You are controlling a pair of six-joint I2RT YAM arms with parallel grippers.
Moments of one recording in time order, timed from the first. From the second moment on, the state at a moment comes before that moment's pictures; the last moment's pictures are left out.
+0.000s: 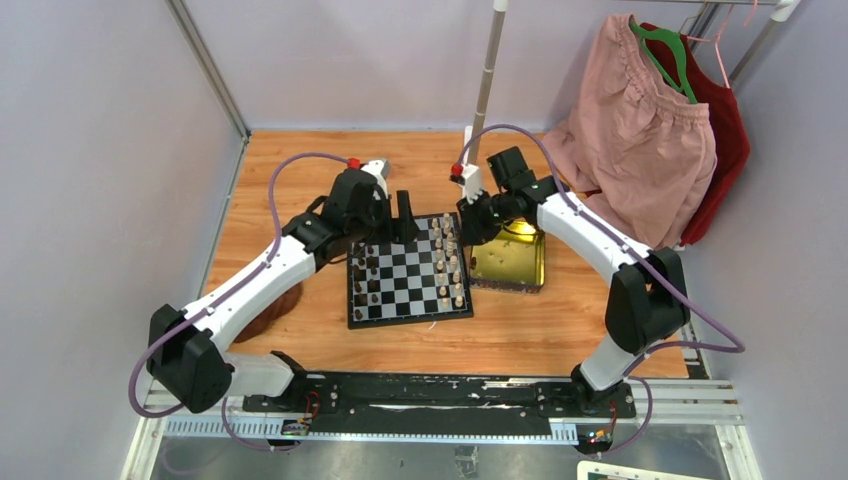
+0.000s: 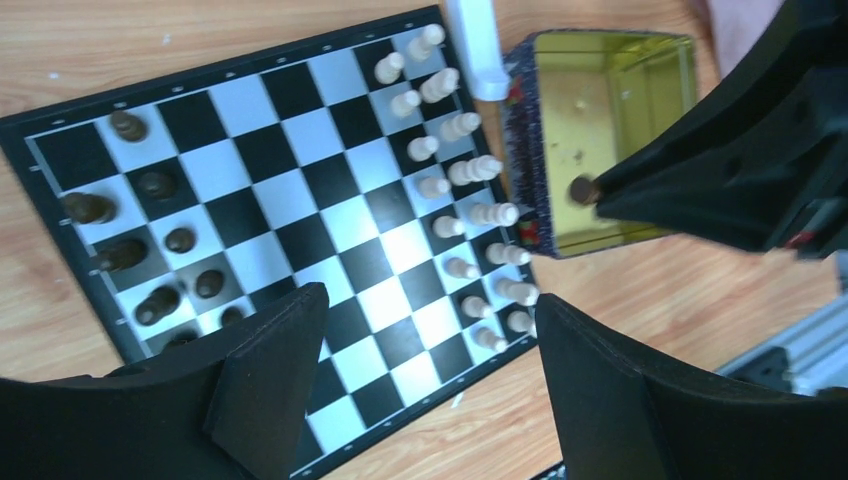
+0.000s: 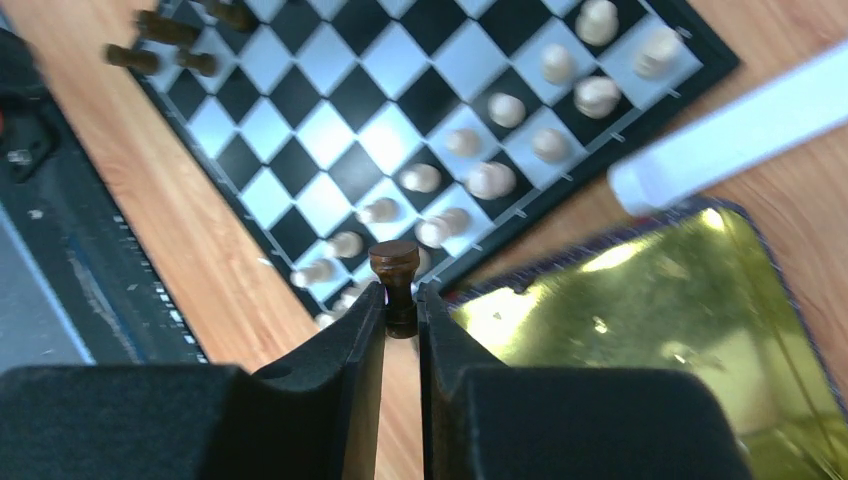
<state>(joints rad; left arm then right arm) -0.59 1.28 1.08 -0.45 0.01 -0.48 0.46 1.63 1.32 -0.66 -0.53 -0.24</state>
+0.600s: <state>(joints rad) -0.50 1.29 0.87 -0.12 0.31 -0.89 0.61 1.63 1.38 -0.52 -0.71 -0.02</state>
